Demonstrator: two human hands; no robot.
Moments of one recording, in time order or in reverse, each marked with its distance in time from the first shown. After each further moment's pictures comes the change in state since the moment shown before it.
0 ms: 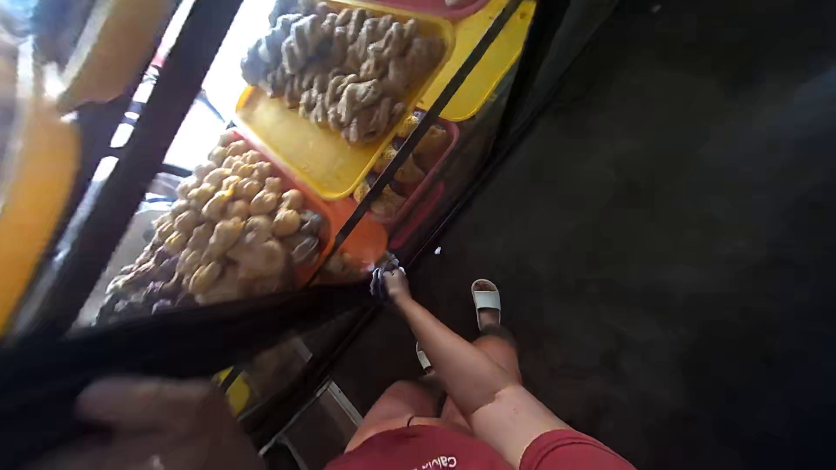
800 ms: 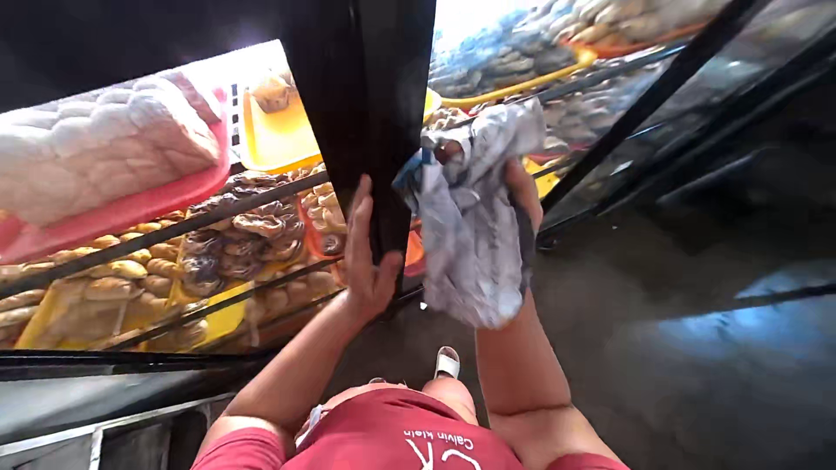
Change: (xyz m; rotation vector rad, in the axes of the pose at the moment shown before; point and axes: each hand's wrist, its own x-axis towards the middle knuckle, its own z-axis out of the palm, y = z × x) left_hand -0.016 0.053 -0.043 -0.790 -0.141 -0.154; right_hand -0.310 -0.223 -0.059 0.625 -0.698 -1.125
